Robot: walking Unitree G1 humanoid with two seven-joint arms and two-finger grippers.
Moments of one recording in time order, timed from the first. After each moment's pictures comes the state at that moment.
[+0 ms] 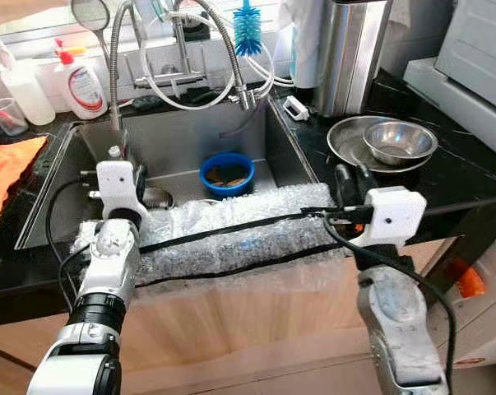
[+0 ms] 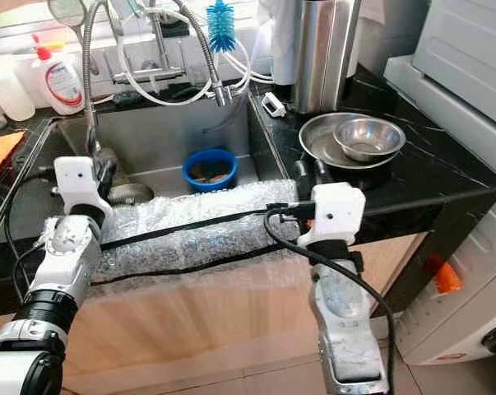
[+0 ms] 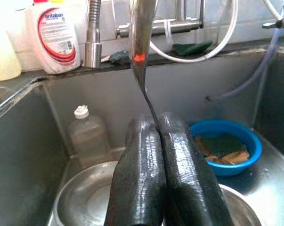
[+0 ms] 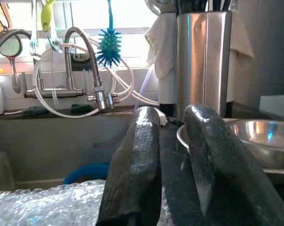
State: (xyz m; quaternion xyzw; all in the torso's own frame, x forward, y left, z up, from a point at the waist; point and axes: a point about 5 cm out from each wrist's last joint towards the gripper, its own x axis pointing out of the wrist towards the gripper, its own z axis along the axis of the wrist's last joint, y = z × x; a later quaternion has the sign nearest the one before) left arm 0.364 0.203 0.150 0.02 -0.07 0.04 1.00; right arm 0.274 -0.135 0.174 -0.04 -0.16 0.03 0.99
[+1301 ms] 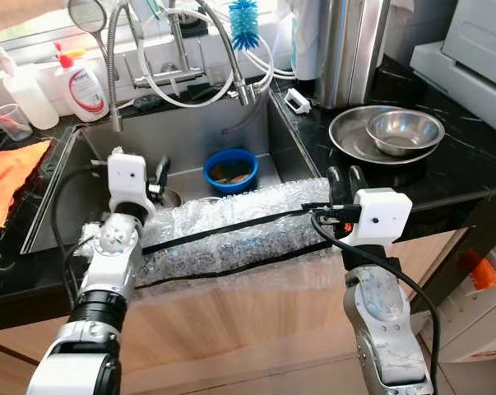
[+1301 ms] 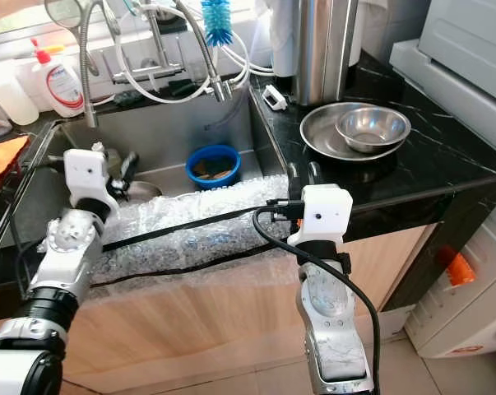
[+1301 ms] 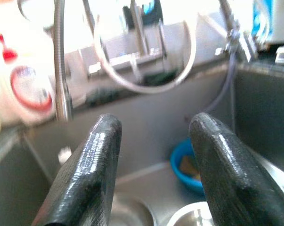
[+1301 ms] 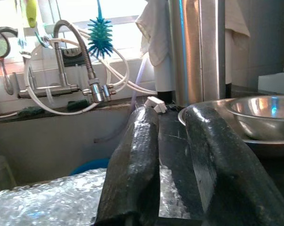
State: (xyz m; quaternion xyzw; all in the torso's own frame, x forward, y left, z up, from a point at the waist) left arm 0.362 0.192 0.175 0.07 -0.15 -0.02 0.99; right arm 0.276 -0.124 0.172 -0.02 -0.16 0.01 0.99
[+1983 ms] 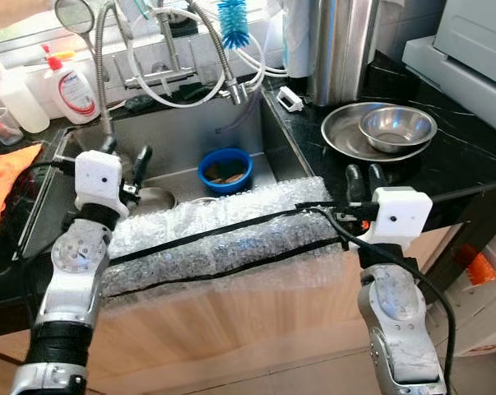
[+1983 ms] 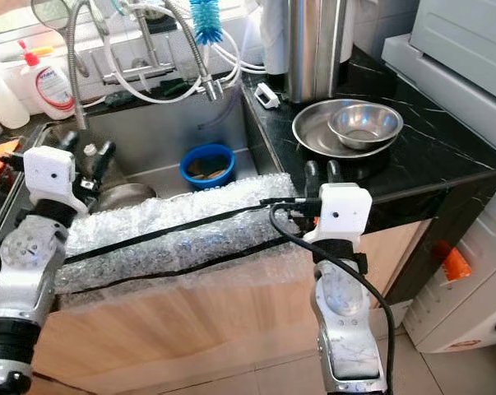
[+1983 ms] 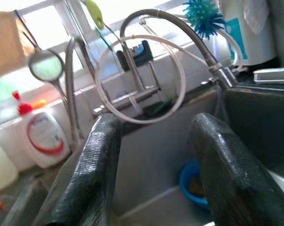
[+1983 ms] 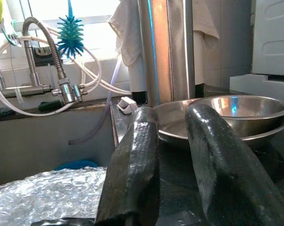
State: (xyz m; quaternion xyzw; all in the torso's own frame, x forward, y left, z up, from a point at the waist) left arm 0.324 0.209 0.196 0.12 -0.20 -0.06 0.97; right arm 0.276 -0.143 0.173 -0.04 -0.16 -0.02 0.99
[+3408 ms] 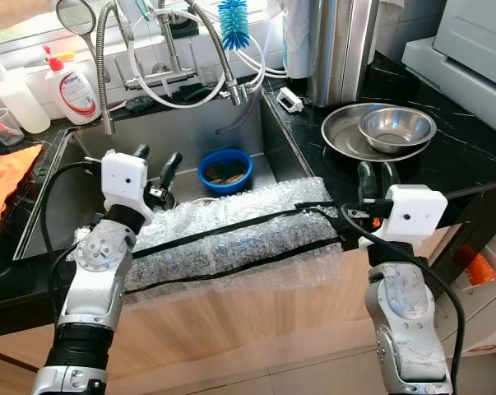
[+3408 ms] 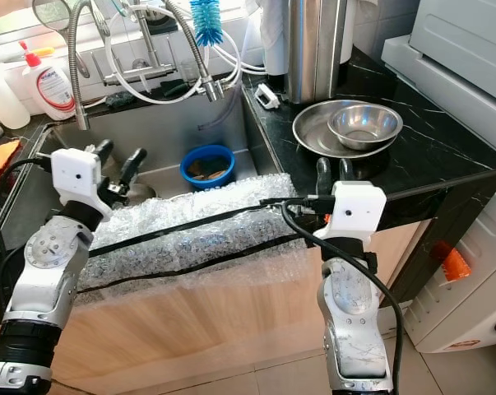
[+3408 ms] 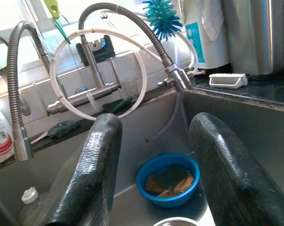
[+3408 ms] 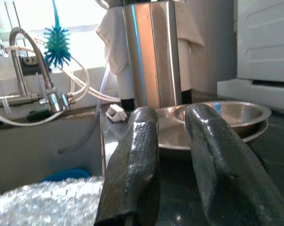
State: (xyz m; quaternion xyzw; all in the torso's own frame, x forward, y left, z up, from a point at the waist) left arm 0.325 0.178 0.193 0.08 -0.18 -0.11 0.97; right arm 0.276 -0.154 0.180 -0.03 -0.17 -0.04 0.98
